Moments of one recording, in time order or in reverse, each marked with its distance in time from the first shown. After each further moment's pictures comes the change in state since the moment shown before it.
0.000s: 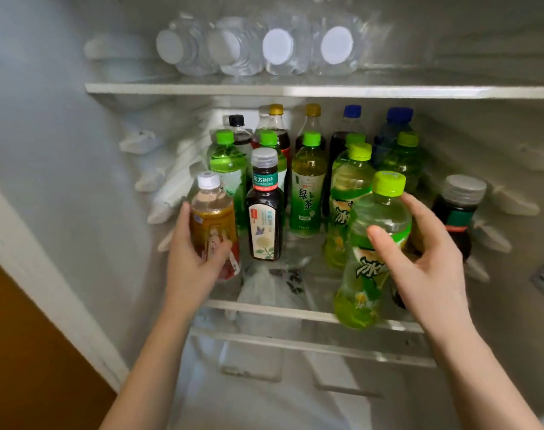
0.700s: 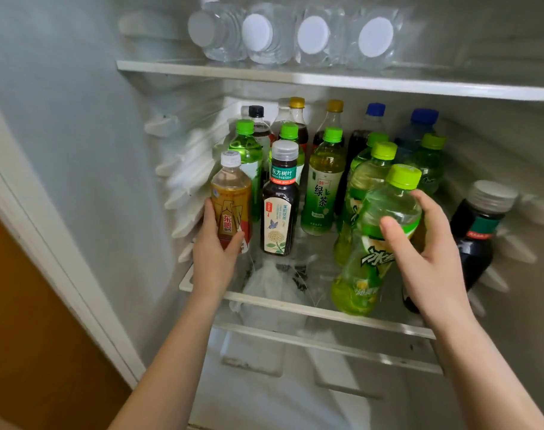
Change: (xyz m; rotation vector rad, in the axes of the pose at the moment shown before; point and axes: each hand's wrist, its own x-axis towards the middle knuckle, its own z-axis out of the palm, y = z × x) left_hand 0.007 -0.026 0.022 0.253 0.098 -0.084; right_hand 0.012 0.011 0.016 -0.006 -0.075 0.013
